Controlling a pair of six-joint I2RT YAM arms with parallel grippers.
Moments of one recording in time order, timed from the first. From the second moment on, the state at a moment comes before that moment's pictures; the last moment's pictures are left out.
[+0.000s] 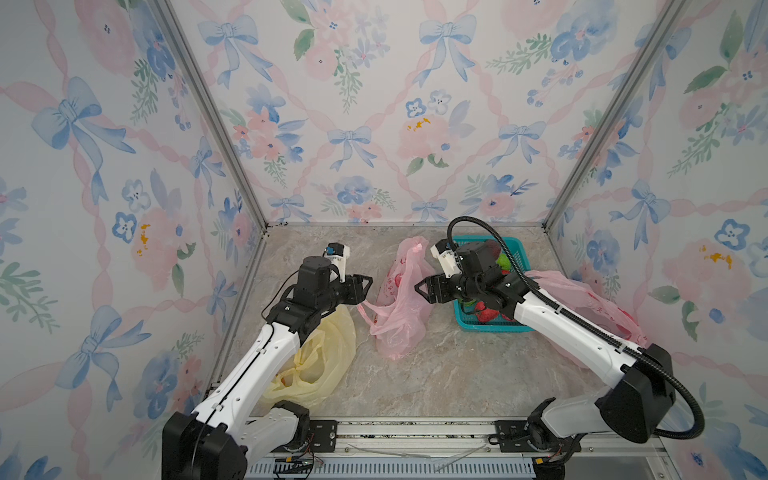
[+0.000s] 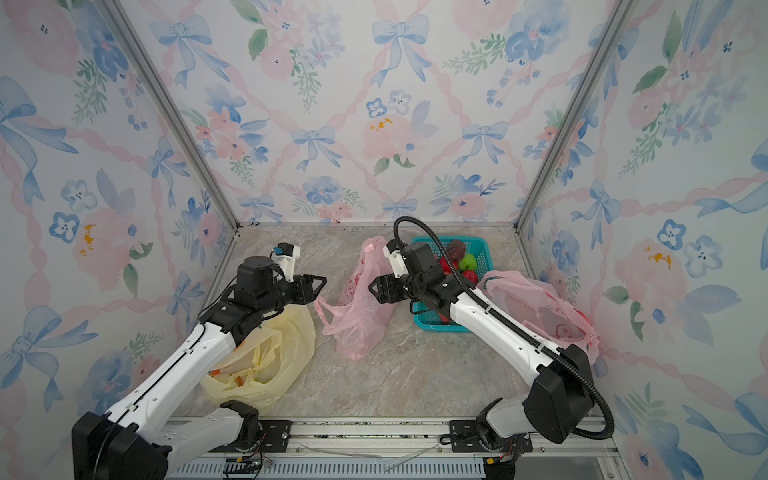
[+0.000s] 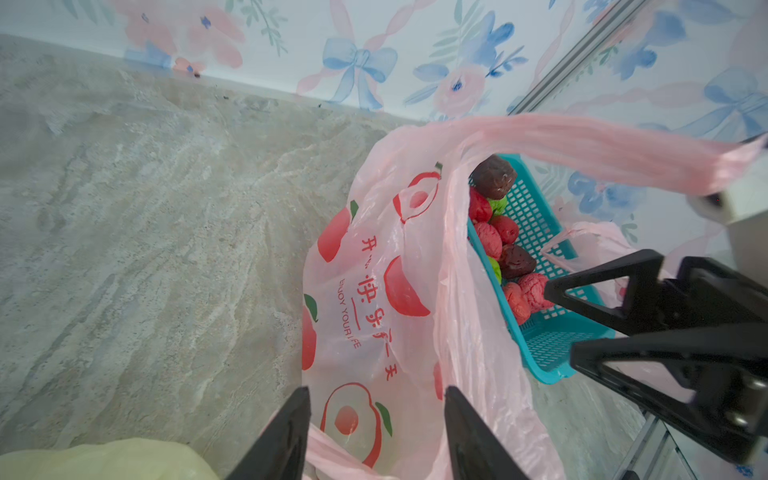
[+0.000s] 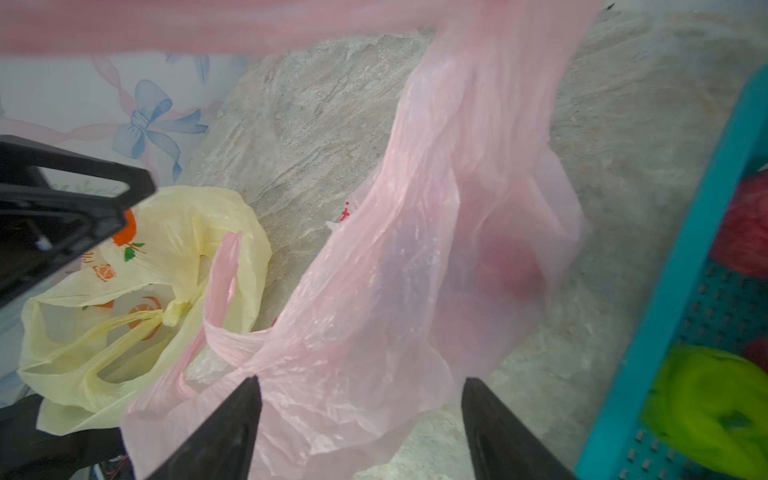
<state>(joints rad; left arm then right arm) -0.34 1.19 0.90 -0.29 0.29 -0.38 0.65 1.45 1.22 -0.47 -0.21 0.33</state>
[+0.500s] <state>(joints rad) -0.44 1.54 1.02 -0.12 0.49 -0.36 0.61 1.56 1.16 -0.29 -0.36 0.52</state>
